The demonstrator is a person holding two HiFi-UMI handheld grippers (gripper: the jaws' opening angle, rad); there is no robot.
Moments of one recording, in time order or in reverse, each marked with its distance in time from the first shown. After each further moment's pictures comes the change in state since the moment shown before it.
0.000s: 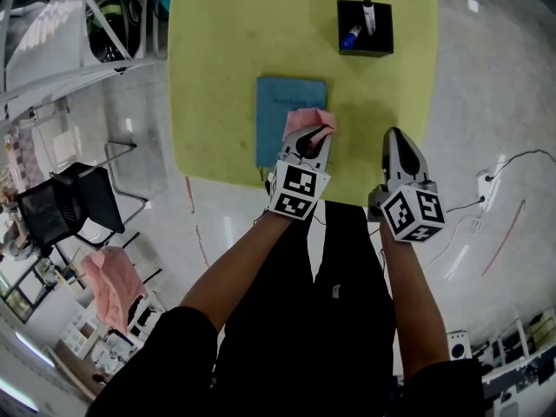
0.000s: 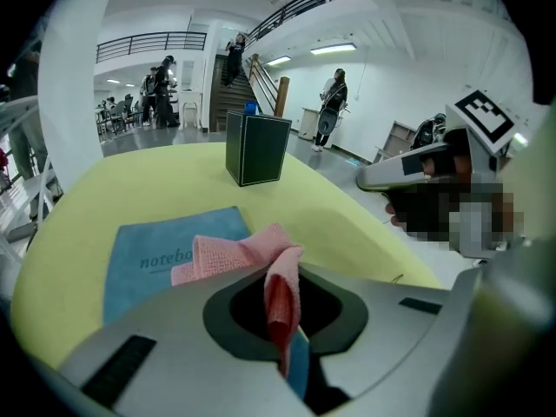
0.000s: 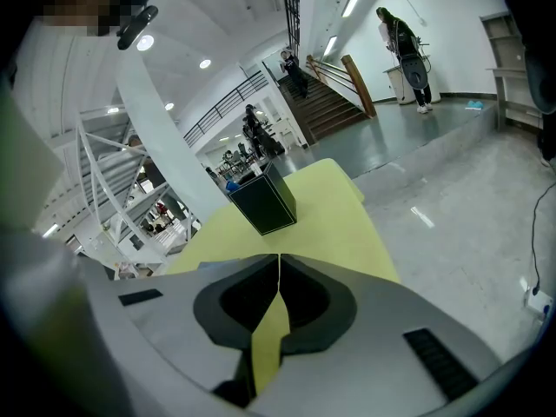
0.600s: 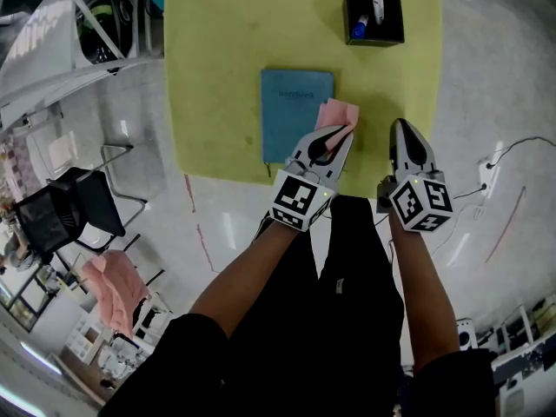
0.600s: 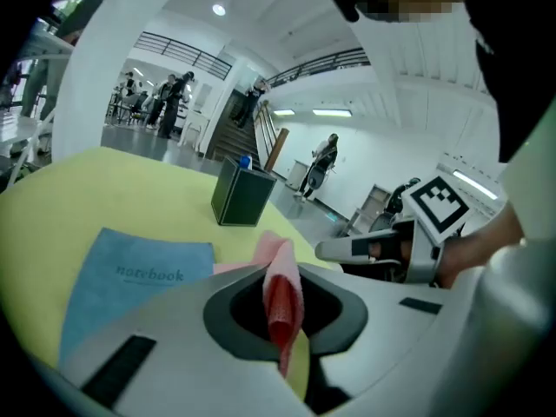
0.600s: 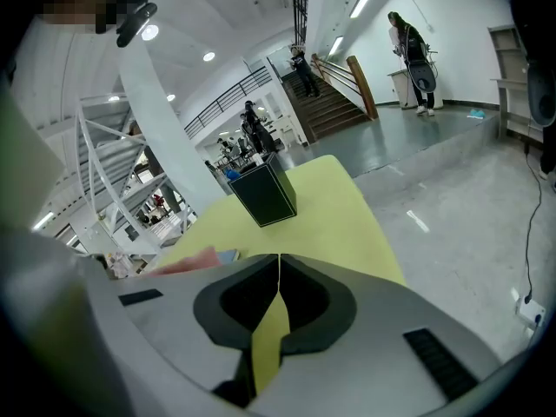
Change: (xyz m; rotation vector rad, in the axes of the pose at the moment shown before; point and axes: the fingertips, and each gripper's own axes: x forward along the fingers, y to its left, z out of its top) left arm -0.032 -0.025 0.045 -0.153 -0.329 -0.186; right arm 0.009 -0.002 -0.013 -0.043 0.017 -0.029
